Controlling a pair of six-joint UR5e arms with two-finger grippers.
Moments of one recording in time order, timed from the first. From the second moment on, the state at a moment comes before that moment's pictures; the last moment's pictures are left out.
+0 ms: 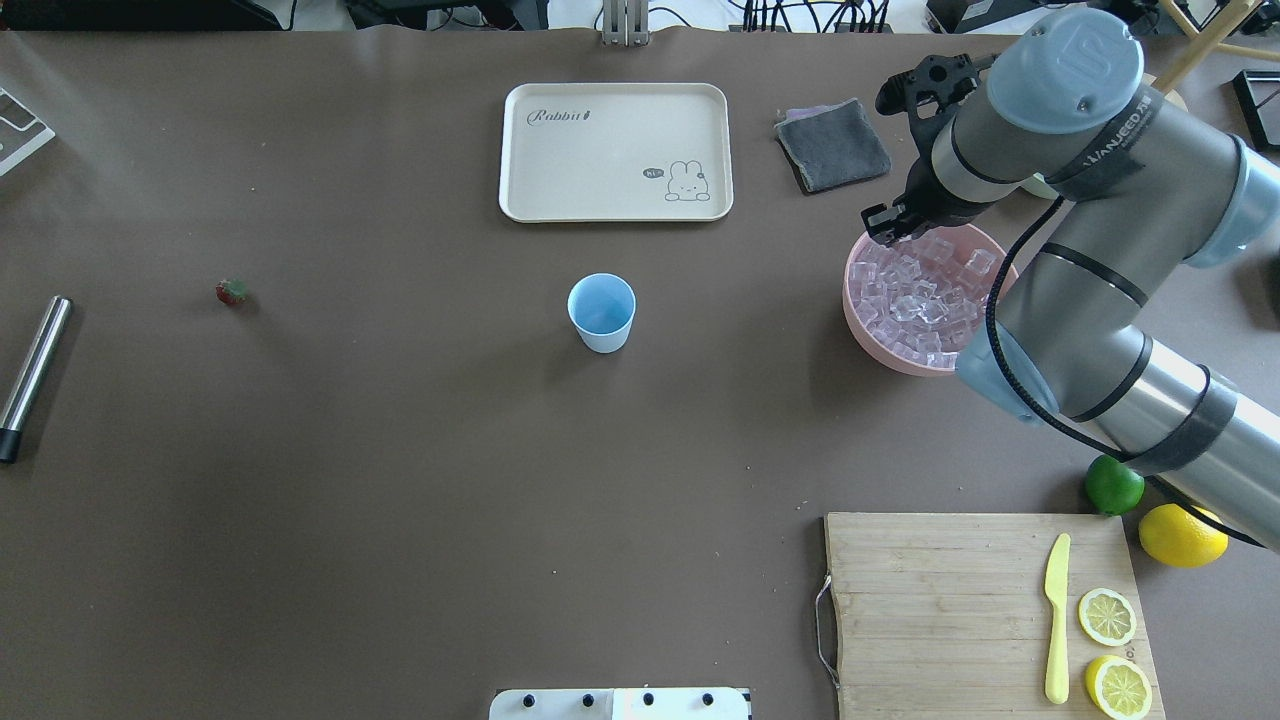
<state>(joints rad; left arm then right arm) -1.52 -1.62 -1.61 -1.83 -2.40 -0.14 0.83 -1.08 1.77 -1.56 1.93 0.68</state>
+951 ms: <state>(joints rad) -1.52 -1.62 -1.62 -1.83 -2.40 -0.14 0.61 -0.65 1.51 -1.56 1.77 1.06</state>
